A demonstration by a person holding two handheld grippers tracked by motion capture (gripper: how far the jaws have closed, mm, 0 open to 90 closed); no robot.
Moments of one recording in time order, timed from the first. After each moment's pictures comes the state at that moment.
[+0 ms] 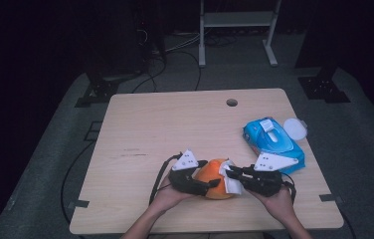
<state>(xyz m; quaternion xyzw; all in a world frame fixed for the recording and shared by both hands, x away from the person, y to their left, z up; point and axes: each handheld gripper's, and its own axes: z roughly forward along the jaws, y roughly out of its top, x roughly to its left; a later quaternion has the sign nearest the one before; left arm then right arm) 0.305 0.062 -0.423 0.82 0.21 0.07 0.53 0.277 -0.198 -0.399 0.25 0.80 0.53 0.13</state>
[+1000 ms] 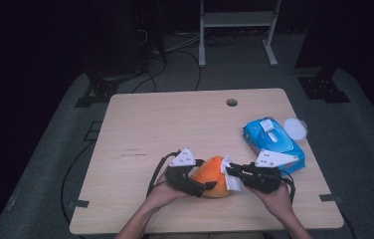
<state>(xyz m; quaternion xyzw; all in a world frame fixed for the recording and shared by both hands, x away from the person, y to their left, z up) 0.311 0.070 -0.417 0.84 0.20 0.04 0.51 0.286 -0.202 -0.405 0.27 0.79 0.54 0.12</state>
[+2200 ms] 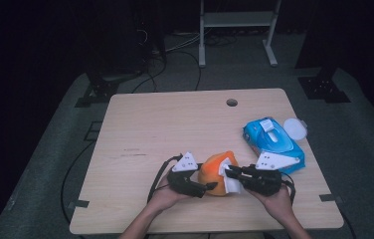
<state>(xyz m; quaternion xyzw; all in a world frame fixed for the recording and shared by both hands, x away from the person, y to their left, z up) 0.303 0.062 -0.426 0.84 0.19 0.08 0.50 0.272 -0.193 -0.396 0.24 0.79 0.55 0.12</state>
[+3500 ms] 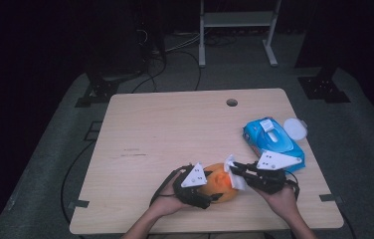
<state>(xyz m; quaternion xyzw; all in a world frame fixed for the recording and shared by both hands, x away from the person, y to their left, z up) 0.284 0.050 -0.430 0.86 0.12 0.11 0.48 0.282 -0.211 -0.398 0.26 0.80 0.51 0.17</state>
